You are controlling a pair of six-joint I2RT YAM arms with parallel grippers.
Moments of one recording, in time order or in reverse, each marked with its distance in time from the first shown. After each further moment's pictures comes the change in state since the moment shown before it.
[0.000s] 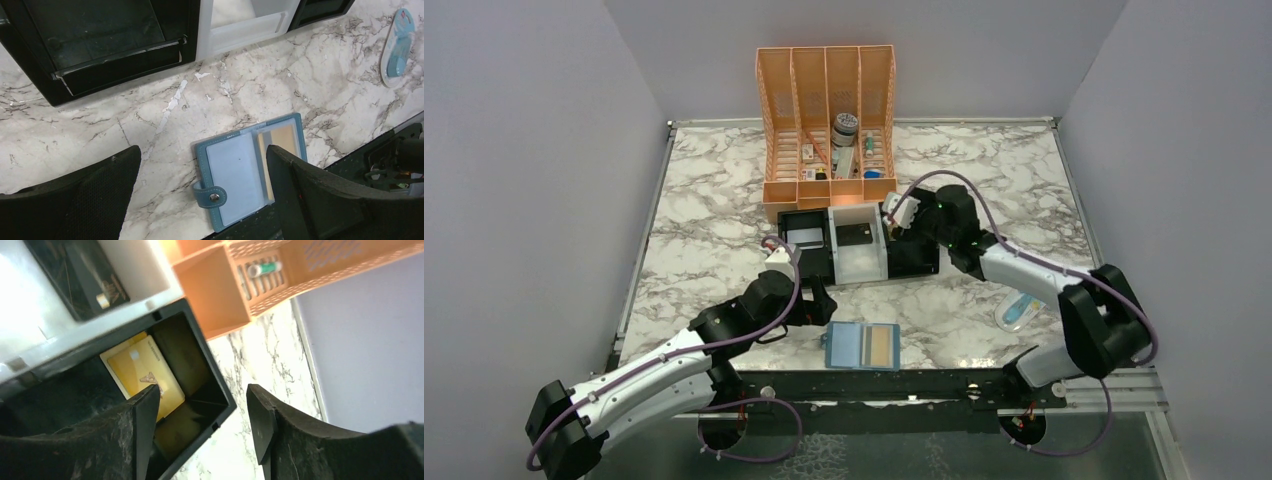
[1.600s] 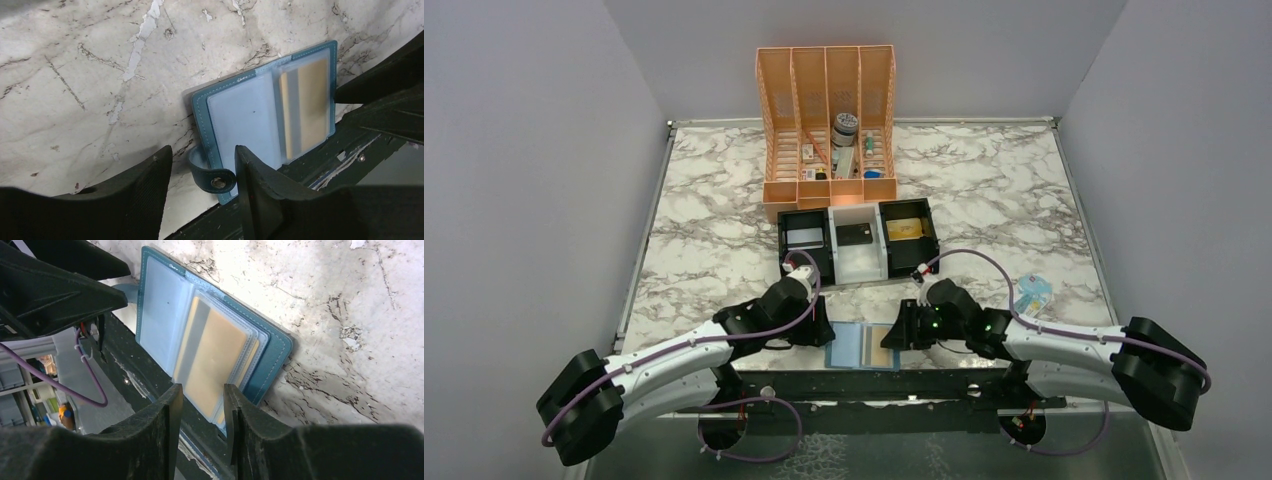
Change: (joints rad) left arm 0.000 0.196 -0.093 0.090 0.254 -0.029; right arm 0.433 -0.444 -0.511 -0.144 -0.107 1.831
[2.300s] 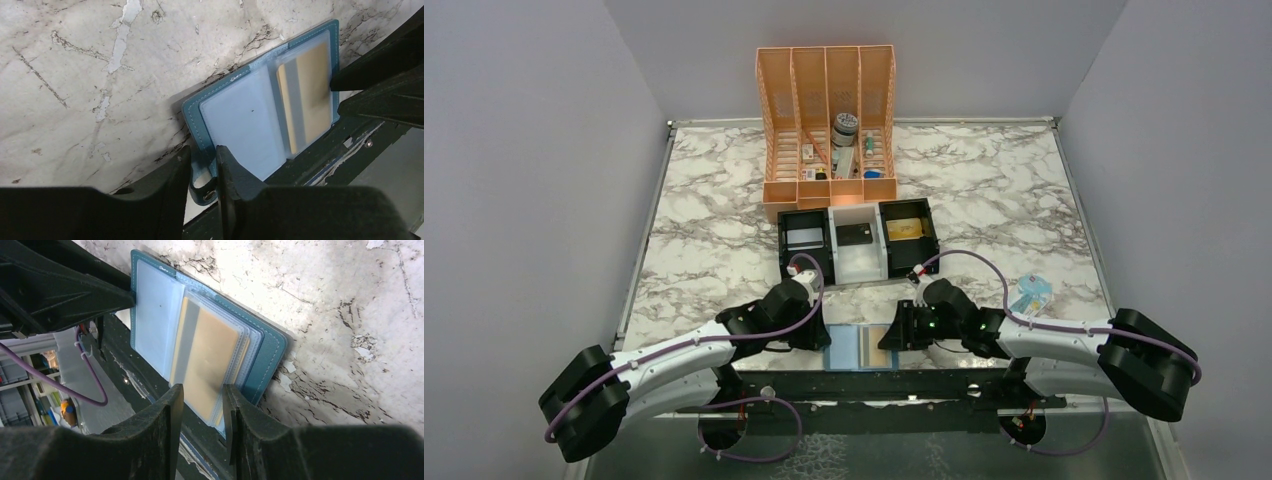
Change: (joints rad) left arm -0.002 0.028 -0.023 0.031 0.063 0.028; right arm 0.000 0.082 -0.003 0.076 -0.032 0.003
